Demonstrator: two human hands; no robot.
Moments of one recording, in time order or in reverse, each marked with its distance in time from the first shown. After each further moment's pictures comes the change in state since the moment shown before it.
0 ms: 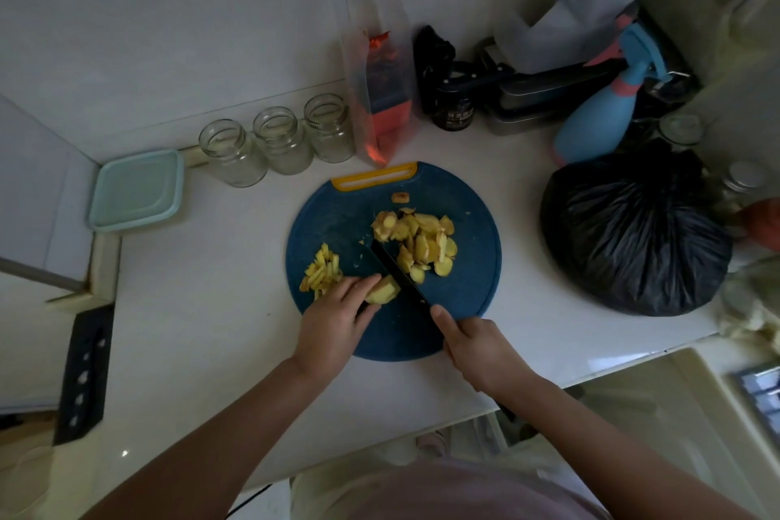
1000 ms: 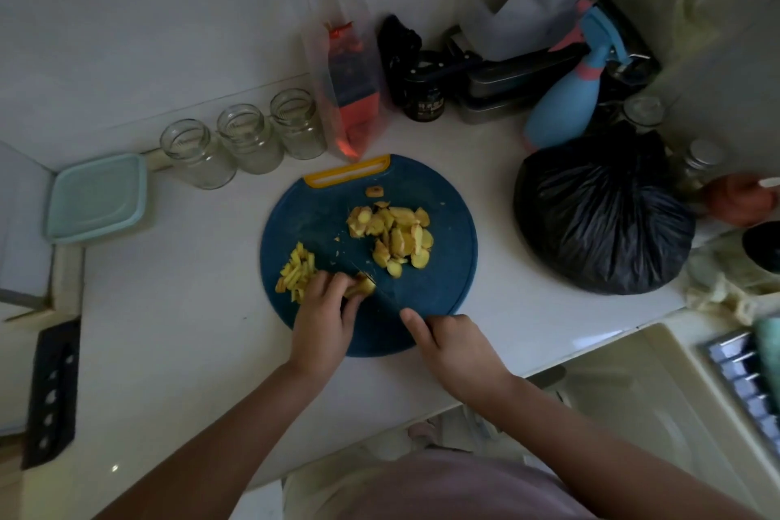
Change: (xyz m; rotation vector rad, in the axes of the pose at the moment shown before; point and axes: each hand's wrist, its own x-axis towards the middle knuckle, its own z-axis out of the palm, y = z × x) left_hand 0.002 0.012 0.014 -0.227 -0.006 -0.191; right_hand -0.010 0.002 0.006 -0.256 0.083 -0.183
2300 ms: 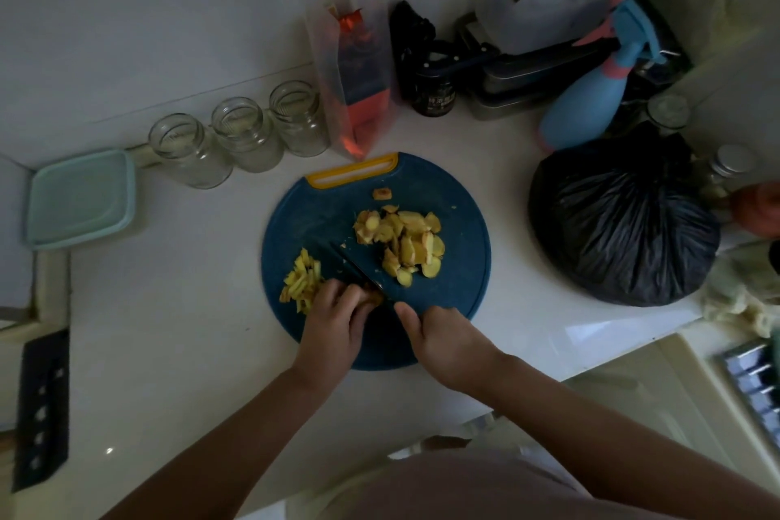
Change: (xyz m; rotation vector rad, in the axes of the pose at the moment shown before) left_hand 0.007 -0.013 0.004 -0.010 -0.044 0.083; right_hand 0.037 -0.020 0.003 -0.016 -0.133 0.029
